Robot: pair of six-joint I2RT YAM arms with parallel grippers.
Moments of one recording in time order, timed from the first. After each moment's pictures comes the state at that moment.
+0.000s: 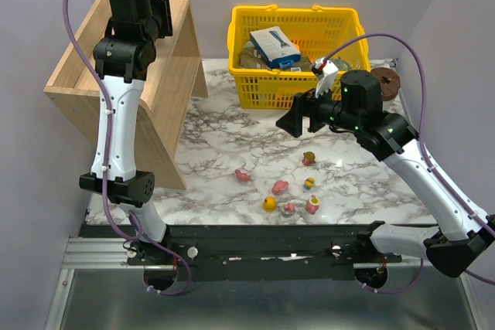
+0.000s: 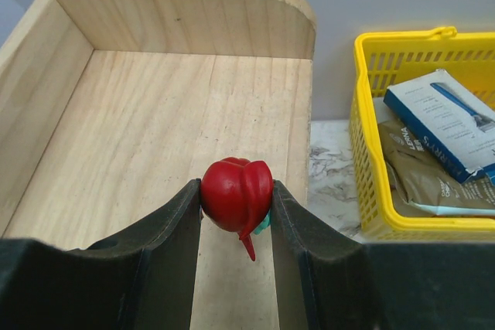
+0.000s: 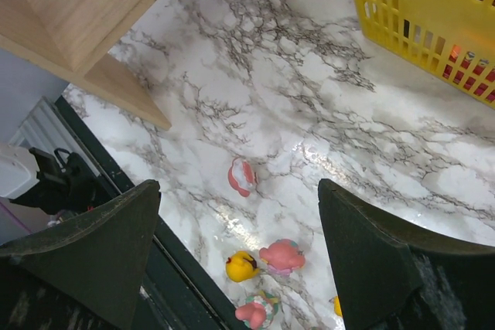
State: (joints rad) left arm -0.18 1.74 2.42 -0.87 -0.18 0.01; right arm 0.60 1.20 1.38 -0.58 -0.28 0.22
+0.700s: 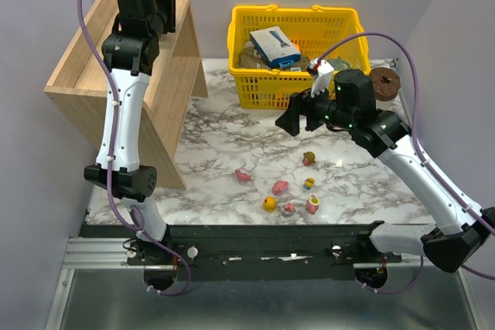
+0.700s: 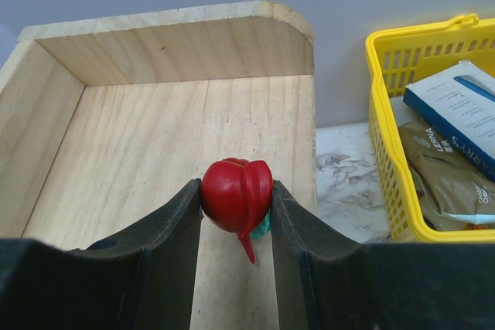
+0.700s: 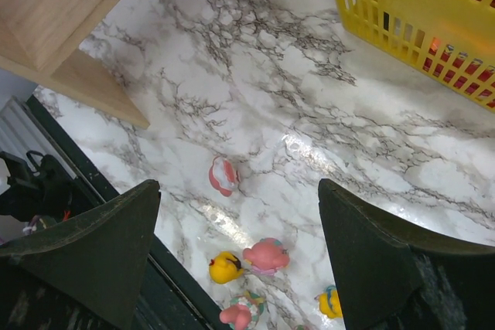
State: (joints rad) left arm -0.17 1.80 2.42 -0.80 -0.16 0.12; right arm 0.60 1.23 1.38 -0.58 -0.24 0.19
